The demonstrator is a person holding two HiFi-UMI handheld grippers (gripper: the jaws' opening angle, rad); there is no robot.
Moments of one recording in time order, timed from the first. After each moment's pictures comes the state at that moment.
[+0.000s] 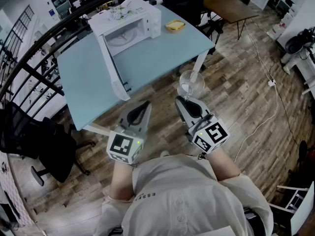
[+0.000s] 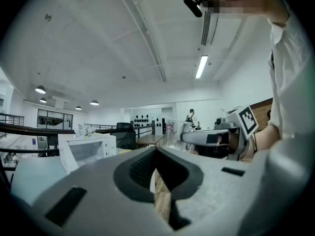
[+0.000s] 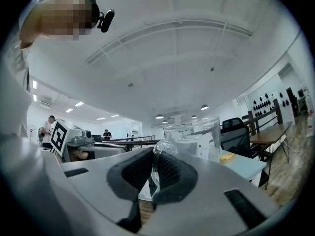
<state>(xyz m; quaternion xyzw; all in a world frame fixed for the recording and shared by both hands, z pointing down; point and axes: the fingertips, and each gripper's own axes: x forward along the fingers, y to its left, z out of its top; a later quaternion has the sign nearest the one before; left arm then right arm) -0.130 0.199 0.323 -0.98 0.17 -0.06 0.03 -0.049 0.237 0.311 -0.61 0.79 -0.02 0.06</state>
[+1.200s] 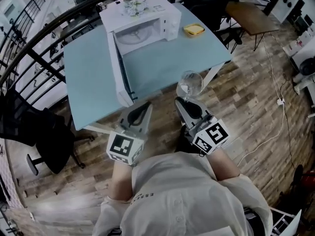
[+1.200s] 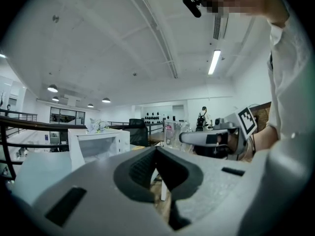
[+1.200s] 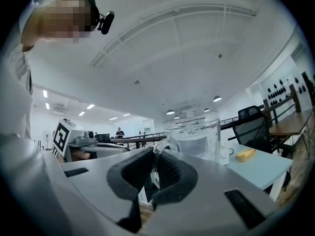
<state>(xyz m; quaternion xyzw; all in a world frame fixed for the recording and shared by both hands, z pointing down) -0.111 0.113 0.349 -0.97 0.24 -0.07 0.01 -0.031 0.137 0.337 -0.53 0.84 -0.04 0.05</state>
